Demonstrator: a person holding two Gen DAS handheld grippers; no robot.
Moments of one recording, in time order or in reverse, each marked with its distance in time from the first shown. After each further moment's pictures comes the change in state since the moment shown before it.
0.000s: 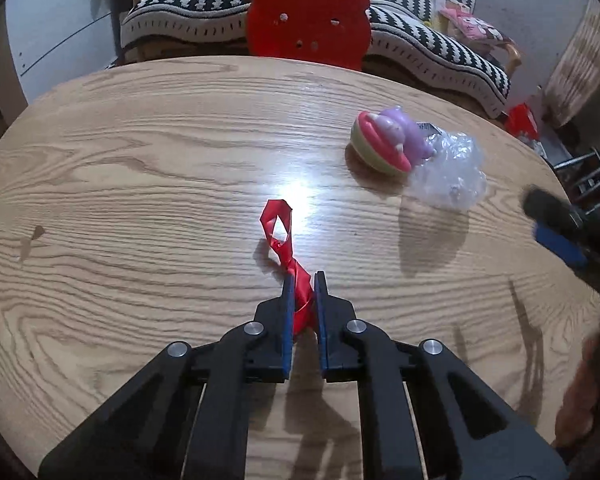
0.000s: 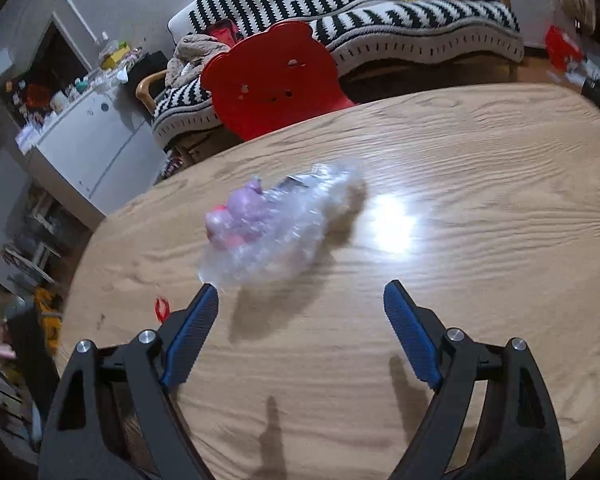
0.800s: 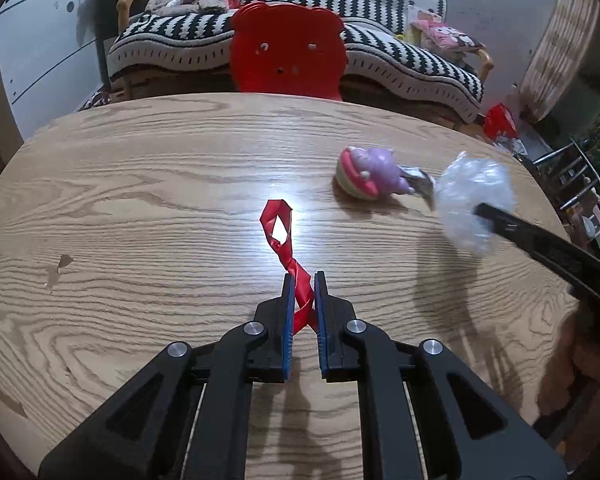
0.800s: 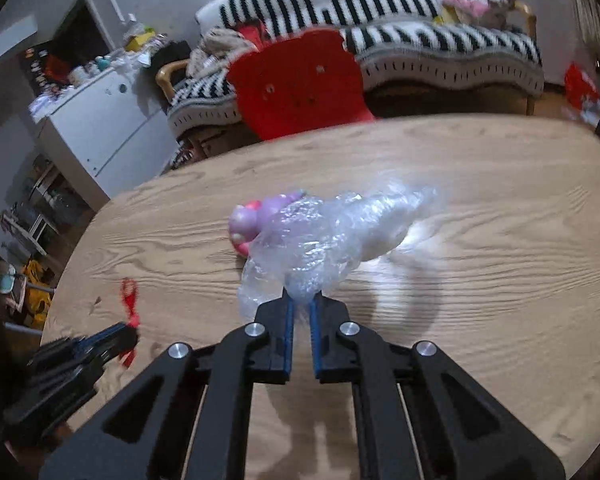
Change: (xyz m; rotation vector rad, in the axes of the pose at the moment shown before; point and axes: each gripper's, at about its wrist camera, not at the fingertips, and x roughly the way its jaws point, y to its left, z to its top) left arm -0.039 0.004 0.000 0.070 -0.072 -0.051; right arm -0.037 0.022 -0.019 -0.186 -0.073 -0.027
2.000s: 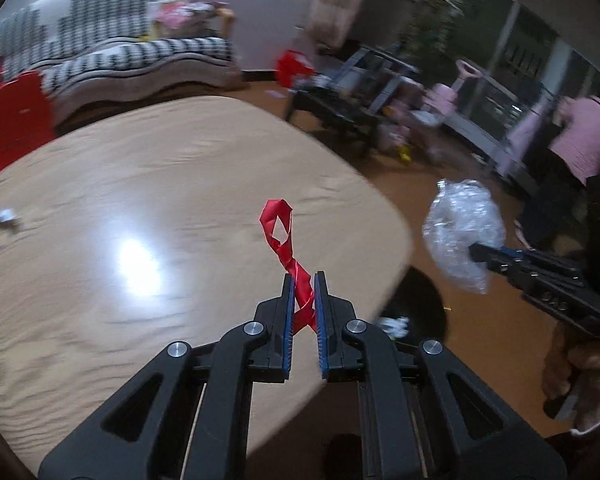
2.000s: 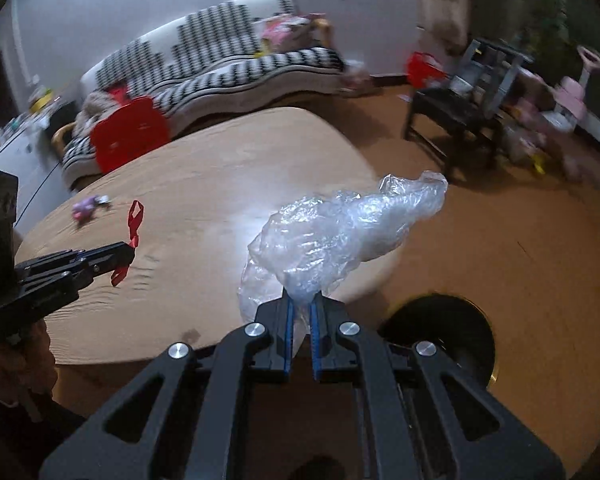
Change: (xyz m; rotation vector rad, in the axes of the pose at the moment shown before) left arm -0.034 -0.378 -0.119 0.503 0.027 -0.529; right arm -0.327 -0.302 -0.203 0.275 -0.091 -0.400
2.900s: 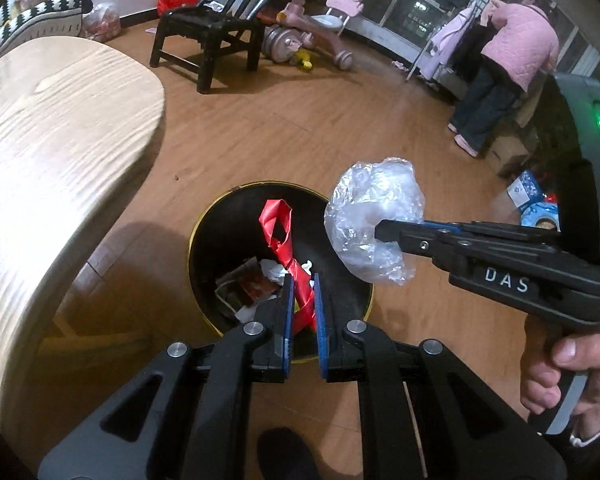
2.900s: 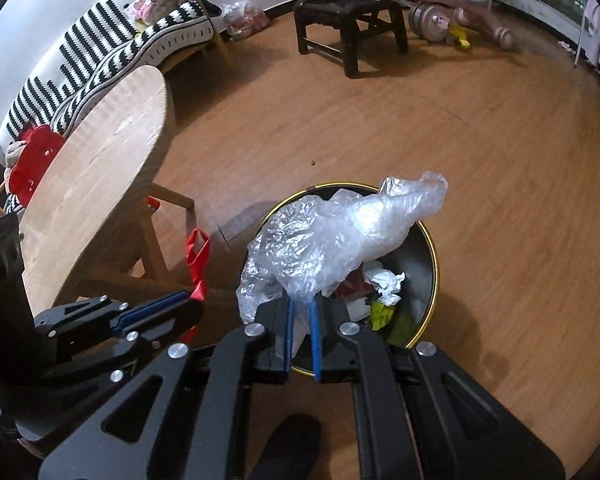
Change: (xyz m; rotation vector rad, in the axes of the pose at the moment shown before) left arm 0.189 -0.154 -0.047 0.186 0.273 -0.244; right arm 0.058 -0.158 -0.067 0.303 0.212 -0.105
